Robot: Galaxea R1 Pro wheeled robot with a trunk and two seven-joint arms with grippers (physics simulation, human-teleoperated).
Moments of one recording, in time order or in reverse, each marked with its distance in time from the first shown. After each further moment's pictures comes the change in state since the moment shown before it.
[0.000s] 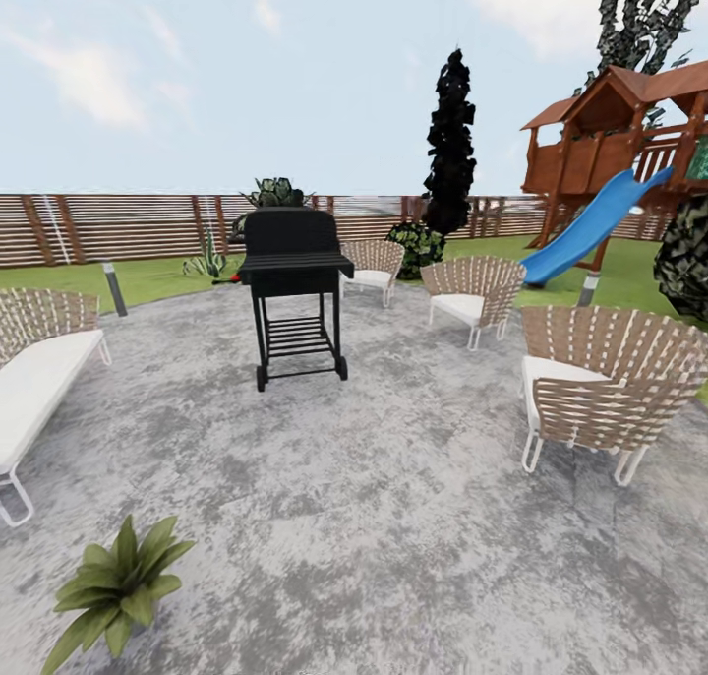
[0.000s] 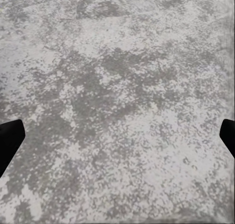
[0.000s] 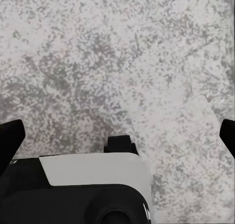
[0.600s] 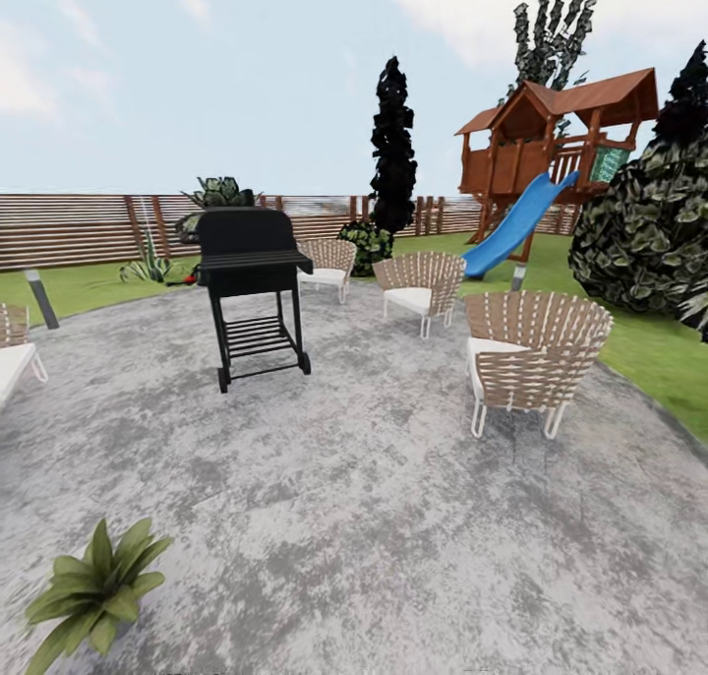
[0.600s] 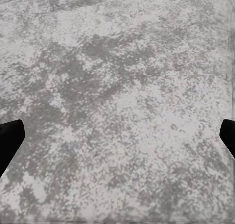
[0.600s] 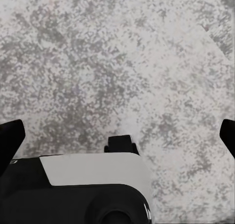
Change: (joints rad) left arm 0.000 0.000 0.000 0.000 0.000 0.000 0.000; right arm 0.000 0.001 0.000 0.000 0.000 0.000 0.001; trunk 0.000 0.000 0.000
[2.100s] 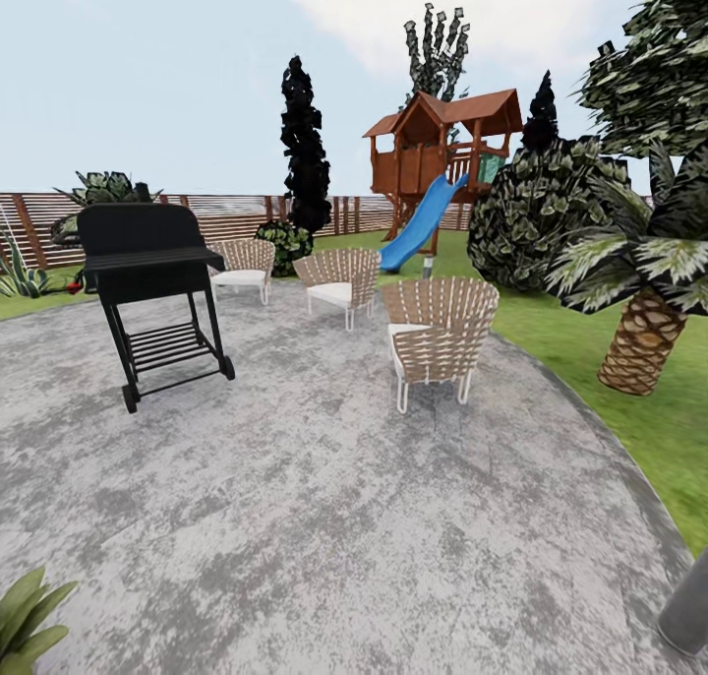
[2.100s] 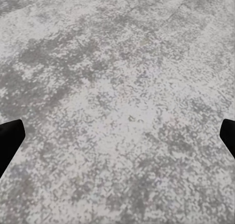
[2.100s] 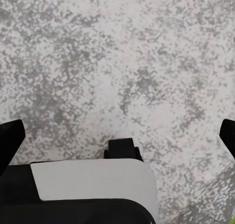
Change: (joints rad) left arm 0.000 0.000 -0.002 0.000 -0.001 0.000 0.000; right arm 0.000 0.002 0.000 0.001 0.001 0.001 0.000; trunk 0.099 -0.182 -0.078
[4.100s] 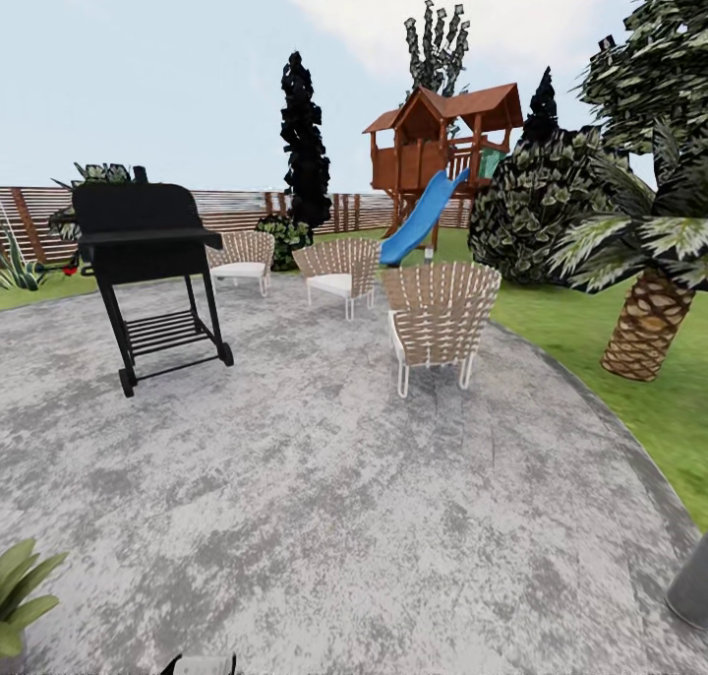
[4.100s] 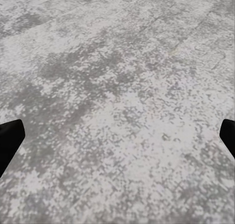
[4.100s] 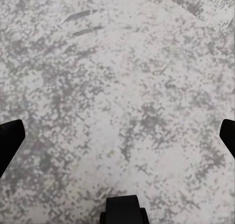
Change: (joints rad) left arm -0.055 0.074 0.003 -0.064 0.007 0.020 0.003; right arm 0.000 0.000 0.000 -0.137 0.001 -0.005 -0.002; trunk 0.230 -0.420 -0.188
